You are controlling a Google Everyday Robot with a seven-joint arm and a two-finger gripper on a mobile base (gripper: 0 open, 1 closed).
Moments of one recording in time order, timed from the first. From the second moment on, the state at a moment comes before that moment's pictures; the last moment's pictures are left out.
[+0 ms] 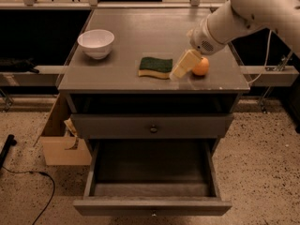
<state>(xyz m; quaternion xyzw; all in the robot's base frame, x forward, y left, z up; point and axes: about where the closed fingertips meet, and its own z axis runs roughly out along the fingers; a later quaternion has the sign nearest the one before) 0.669 -0.101 0.881 -0.55 0.76 0.08 0.34</state>
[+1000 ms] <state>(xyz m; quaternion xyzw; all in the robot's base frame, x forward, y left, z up) 0.706 -0.085 0.870 -0.56 0.75 0.09 0.33</state>
